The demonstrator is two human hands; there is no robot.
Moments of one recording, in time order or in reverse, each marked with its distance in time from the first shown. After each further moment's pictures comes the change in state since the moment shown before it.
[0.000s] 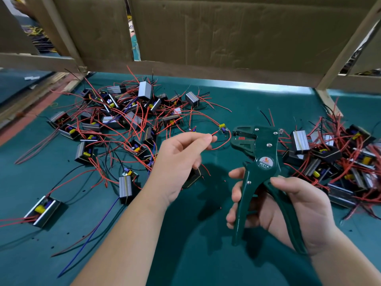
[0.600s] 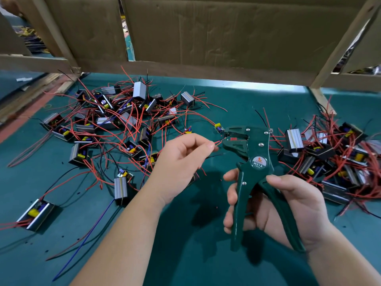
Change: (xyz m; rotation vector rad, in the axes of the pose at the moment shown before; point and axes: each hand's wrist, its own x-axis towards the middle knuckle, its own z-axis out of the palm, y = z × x) left_hand -0.006 0.004 0.003 0.200 -0.103 0.044; right_hand -0.002 -0.003 0.001 0.024 -0.063 0.048
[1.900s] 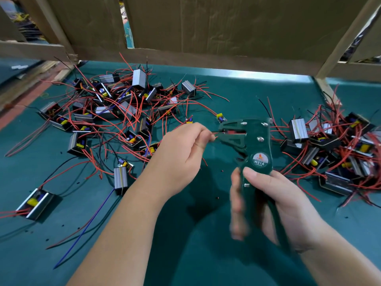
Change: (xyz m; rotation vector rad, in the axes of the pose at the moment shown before) left_hand -0.001 -0.007 -0.010 0.672 0.029 0.364; right_hand 0.005 0.021 0.009 -0.169 0.263 -0.031
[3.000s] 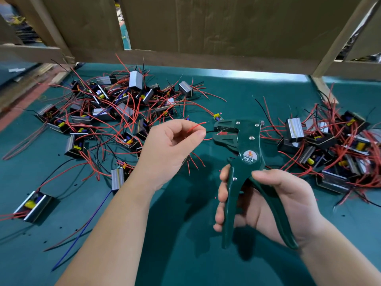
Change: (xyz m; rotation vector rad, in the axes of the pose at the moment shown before) left_hand 0.007 0.002 -0.003 -0.631 0.078 -0.303; right_hand 0.000 -0.009 -0.006 0.216 -0.248 0.095
